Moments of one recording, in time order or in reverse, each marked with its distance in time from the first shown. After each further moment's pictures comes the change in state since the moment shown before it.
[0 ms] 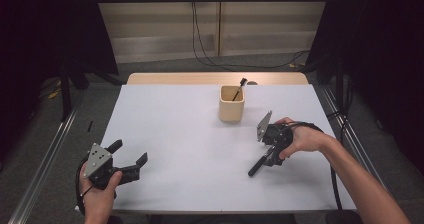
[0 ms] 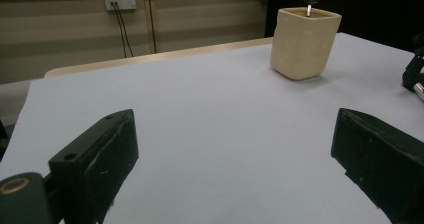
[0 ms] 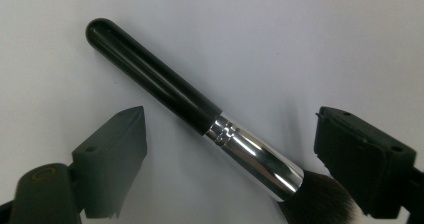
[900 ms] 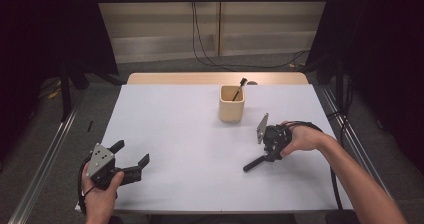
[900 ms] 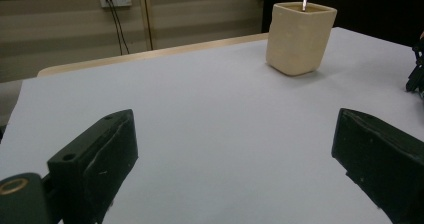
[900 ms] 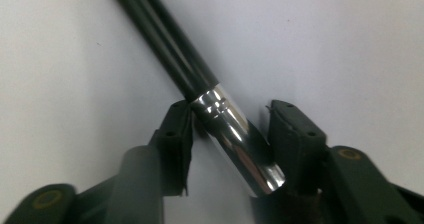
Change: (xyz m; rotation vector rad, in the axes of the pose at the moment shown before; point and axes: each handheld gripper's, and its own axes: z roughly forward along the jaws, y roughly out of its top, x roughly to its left) left arm -0.004 0.000 0.002 0.015 -0.015 0.008; right arm -0.009 -0.003 0.008 0.093 0.020 -0.071
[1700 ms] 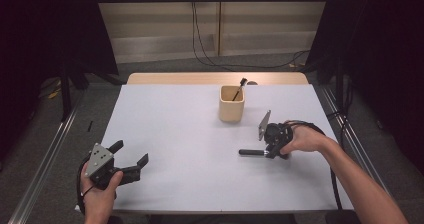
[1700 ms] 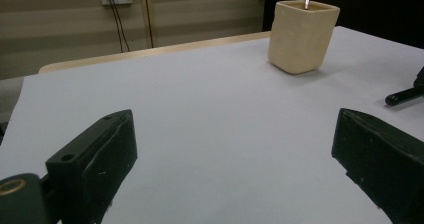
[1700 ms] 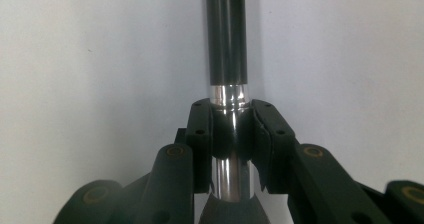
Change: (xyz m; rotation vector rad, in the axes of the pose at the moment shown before) left arm 0.003 -0.001 0.000 0.005 0.001 -0.008; right arm -0.001 -0.005 -0.006 -0.016 -0.005 0.095
